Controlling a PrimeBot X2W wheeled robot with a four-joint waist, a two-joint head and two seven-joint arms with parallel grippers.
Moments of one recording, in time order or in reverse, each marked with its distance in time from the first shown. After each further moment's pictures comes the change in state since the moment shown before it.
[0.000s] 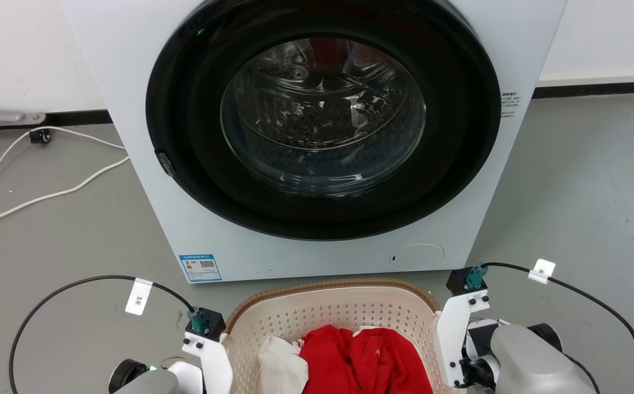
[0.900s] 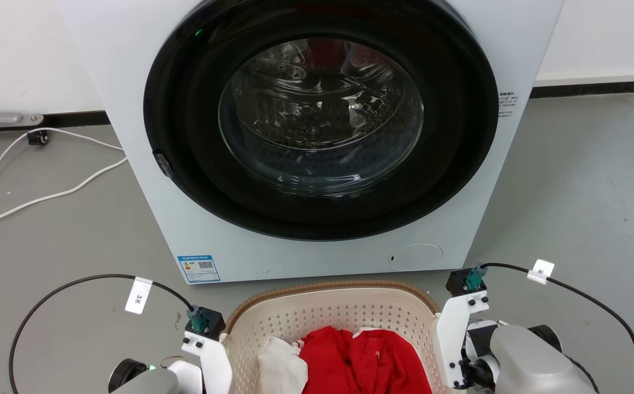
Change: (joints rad) left arm -0.019 0.001 -0.050 0.014 -0.048 0.000 -0.009; right arm -0.006 -0.001 0.040 0.010 0.042 0.000 0.008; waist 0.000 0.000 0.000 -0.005
